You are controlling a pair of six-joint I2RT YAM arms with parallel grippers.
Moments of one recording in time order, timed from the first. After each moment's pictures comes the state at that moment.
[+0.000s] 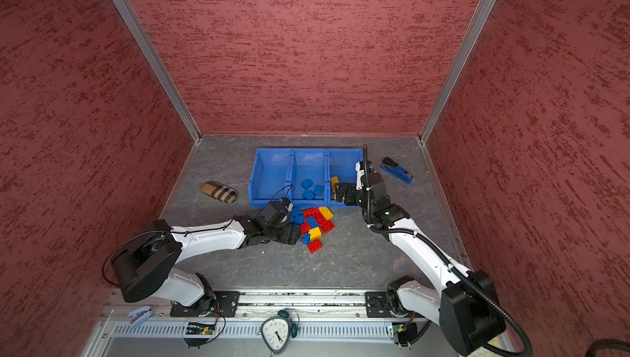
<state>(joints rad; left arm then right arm) -0.82 1.50 0.67 -0.16 0.01 -0.51 0.39 1.14 0.73 -0.12 -0.06 0.43</state>
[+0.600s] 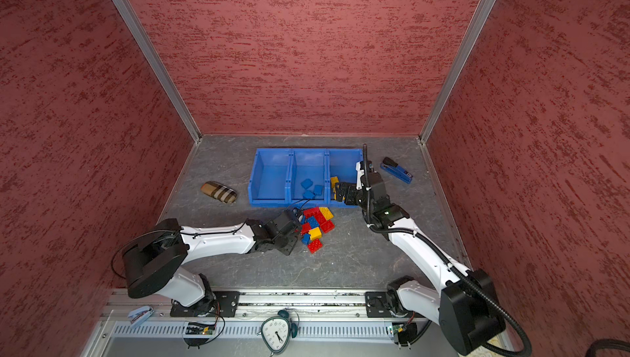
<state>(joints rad) -0.96 1.55 0.74 -0.34 -0.16 -0.37 0.39 1.14 0.73 -0.11 -0.02 0.44</state>
